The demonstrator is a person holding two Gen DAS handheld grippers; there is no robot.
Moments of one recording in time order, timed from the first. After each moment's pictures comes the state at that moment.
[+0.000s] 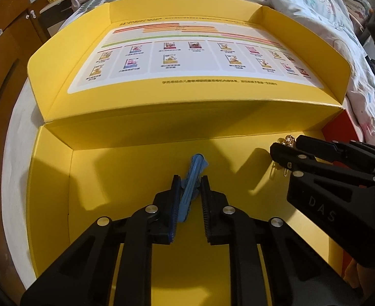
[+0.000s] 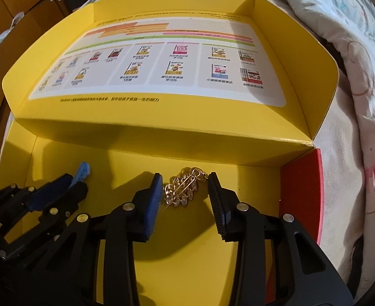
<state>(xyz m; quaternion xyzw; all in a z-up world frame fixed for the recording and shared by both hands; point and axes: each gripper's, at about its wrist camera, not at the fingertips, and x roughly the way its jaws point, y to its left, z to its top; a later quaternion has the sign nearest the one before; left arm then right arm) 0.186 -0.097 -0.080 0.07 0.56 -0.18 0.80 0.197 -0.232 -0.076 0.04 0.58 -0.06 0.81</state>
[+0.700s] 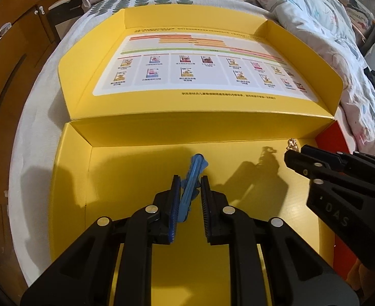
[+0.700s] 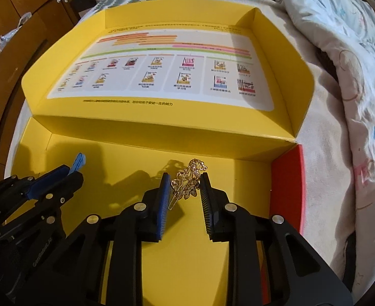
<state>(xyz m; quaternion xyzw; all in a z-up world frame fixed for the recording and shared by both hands) 0.182 -0.081 -0.057 0.05 0.55 -0.17 0.81 0.181 -0.225 -0.047 0.04 0.57 -0.05 0.82</state>
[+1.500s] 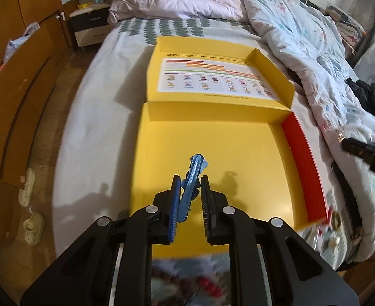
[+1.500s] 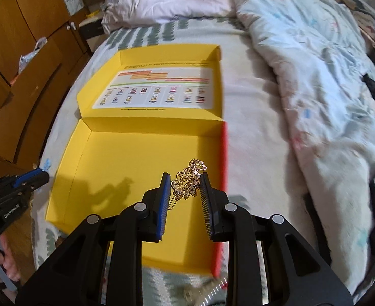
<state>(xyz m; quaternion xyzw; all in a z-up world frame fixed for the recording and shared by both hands) 0.072 0.006 0.051 0.04 0.52 -0.17 0.84 0.034 -0.248 0.090 0.07 0.50 -0.06 0.86</state>
